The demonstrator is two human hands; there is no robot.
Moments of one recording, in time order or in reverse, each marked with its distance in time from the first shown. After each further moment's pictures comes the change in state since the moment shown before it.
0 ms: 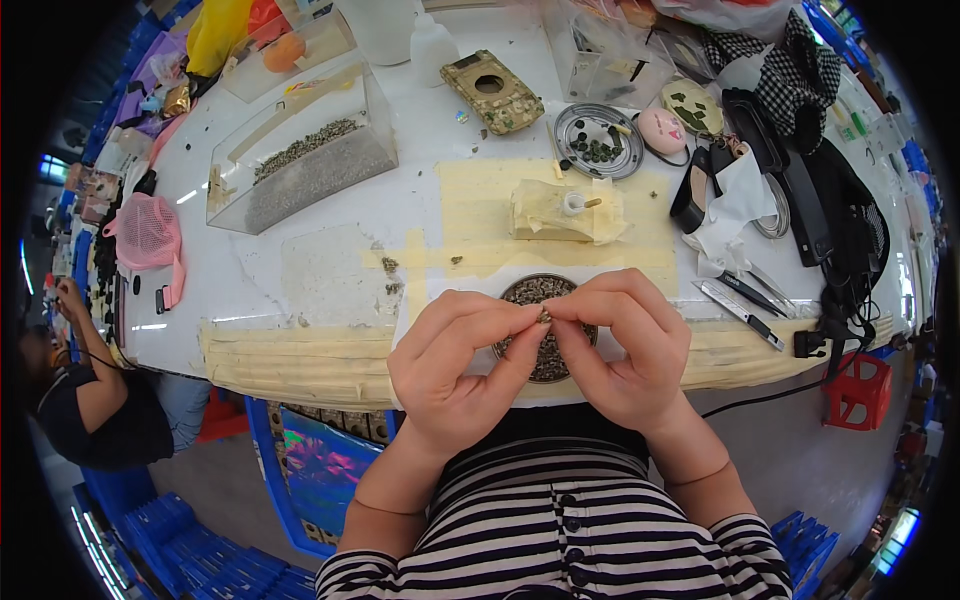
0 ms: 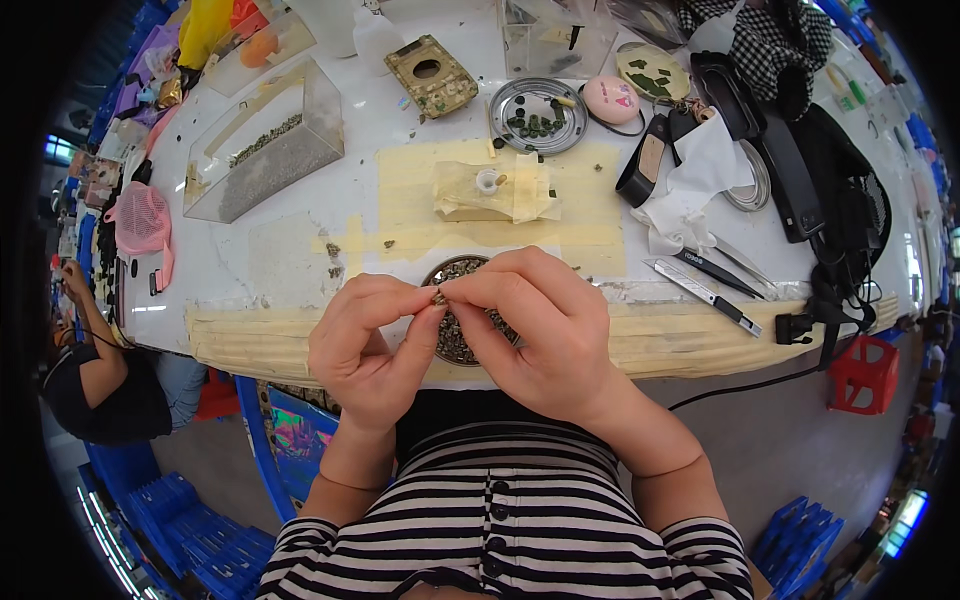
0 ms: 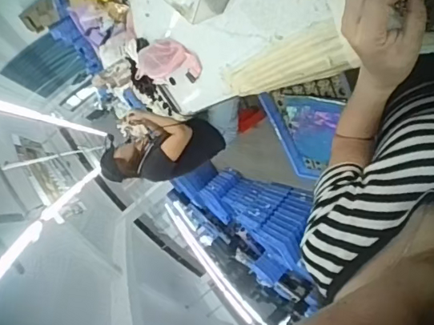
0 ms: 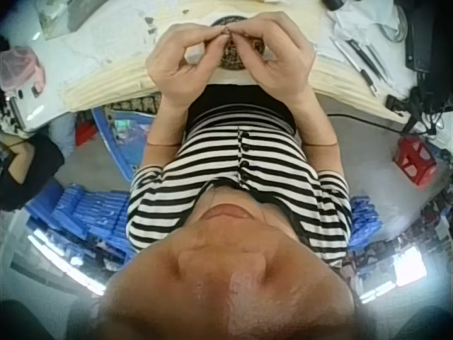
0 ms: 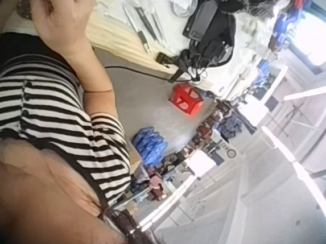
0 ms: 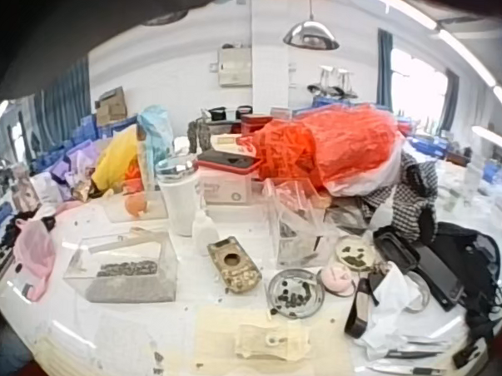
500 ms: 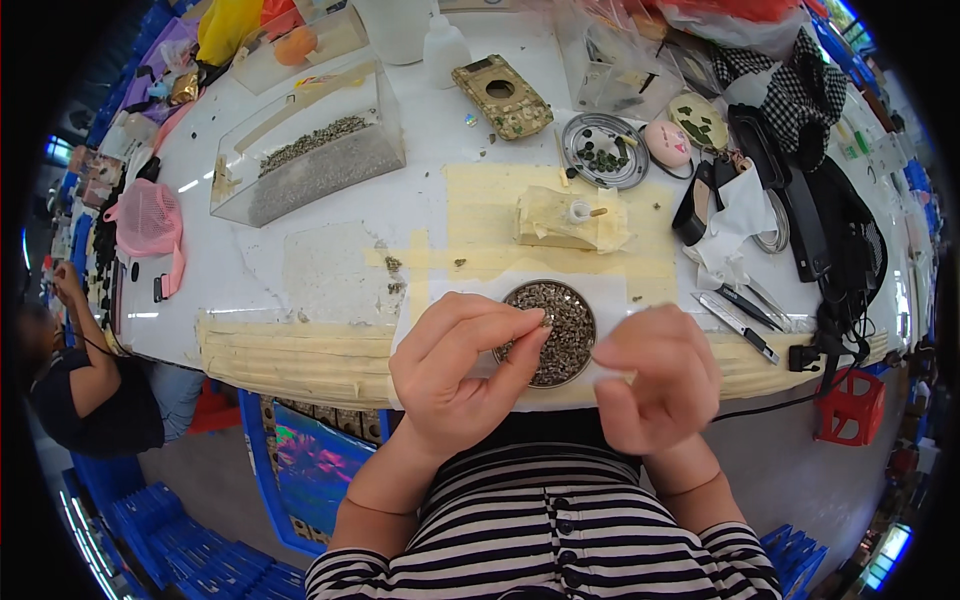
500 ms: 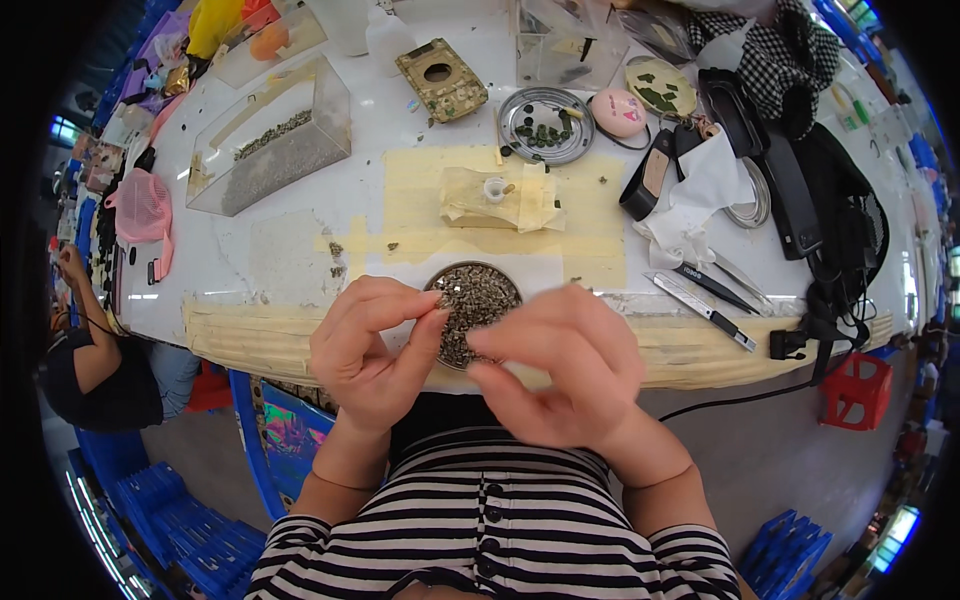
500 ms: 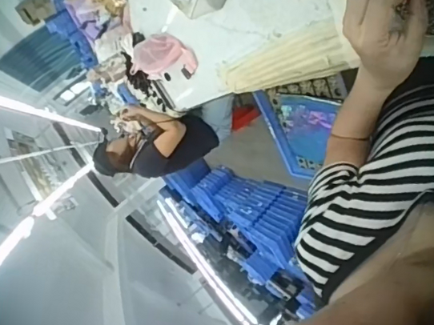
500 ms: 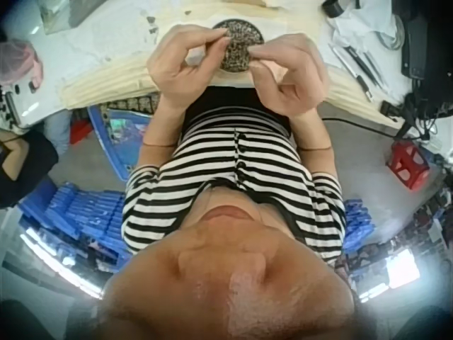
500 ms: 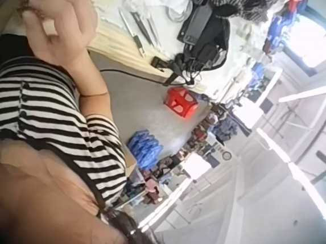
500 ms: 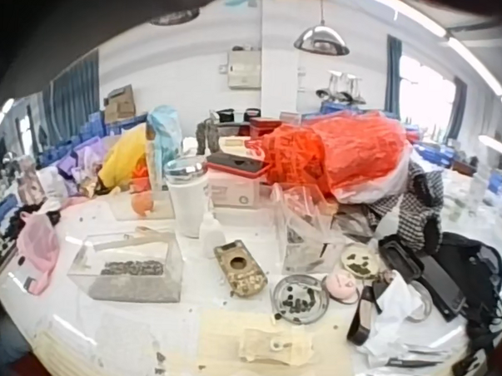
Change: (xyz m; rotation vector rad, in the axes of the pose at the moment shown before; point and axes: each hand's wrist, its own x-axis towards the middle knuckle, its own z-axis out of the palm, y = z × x) left_hand -0.001 -0.002 0.001 0.024 0.025 0.025; right_hand -0.001 -0.015 -0.023 0.090 -0.005 -0.102
